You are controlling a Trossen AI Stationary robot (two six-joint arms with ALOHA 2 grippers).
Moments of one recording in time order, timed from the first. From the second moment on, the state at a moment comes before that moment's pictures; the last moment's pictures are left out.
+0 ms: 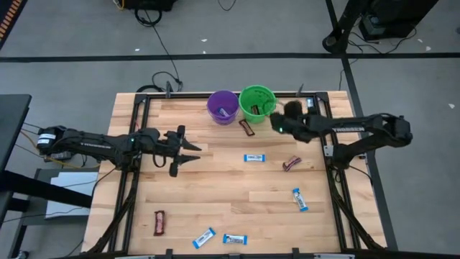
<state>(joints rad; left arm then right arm) 0.03 0.84 0.35 0.35 0.11 0.00 -0.24 1.27 0.74 -0.53 1.02 0.87</state>
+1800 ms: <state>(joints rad) 0.29 1.25 1.24 0.25 -0.04 -0.28 -0.14 0.89 1.21 -0.59 0.35 0.22</state>
